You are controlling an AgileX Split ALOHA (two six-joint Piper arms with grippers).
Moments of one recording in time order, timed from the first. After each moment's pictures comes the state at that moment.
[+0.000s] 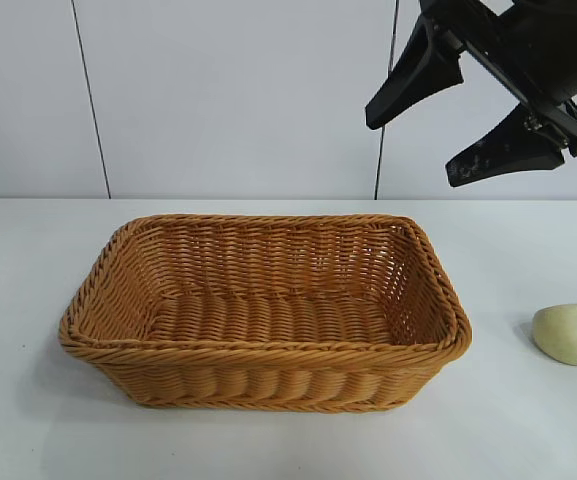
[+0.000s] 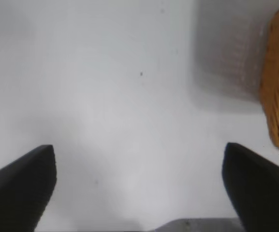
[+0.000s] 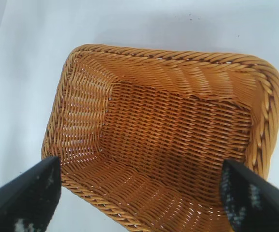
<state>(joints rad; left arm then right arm) -0.01 1.08 -0.90 0.00 1.21 -0.05 0.17 1.53 -1.01 0.87 0.73 -0.41</state>
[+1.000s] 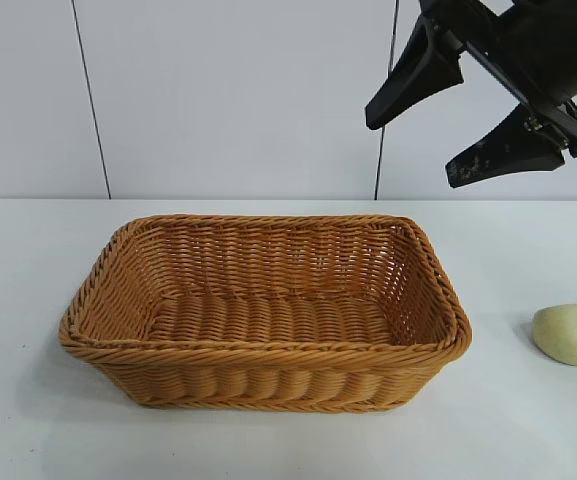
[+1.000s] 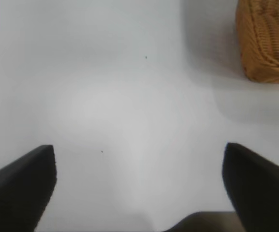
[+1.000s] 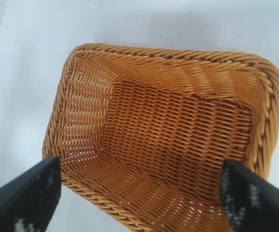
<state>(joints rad) -0.01 0.03 -0.50 -0.01 1.08 -0.05 0.17 1.53 -1.07 0.74 0.74 -0.33</state>
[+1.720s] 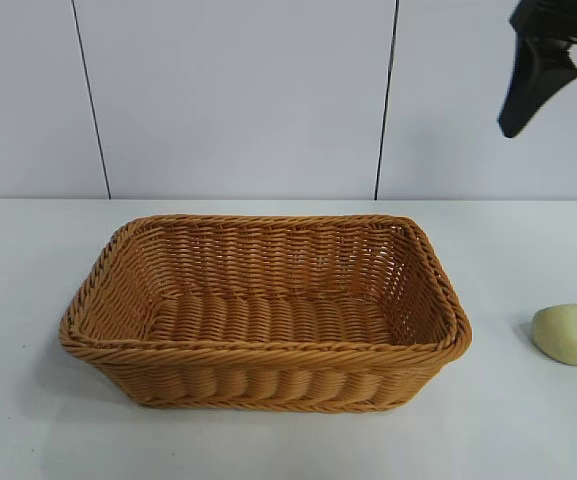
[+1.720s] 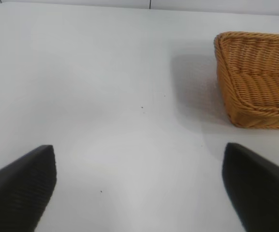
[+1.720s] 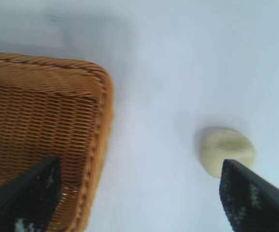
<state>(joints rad) -0.01 0.00 -0.50 -0.01 1.07 -0.05 -0.06 1.64 -1.21 0.15 0.93 -0.01</state>
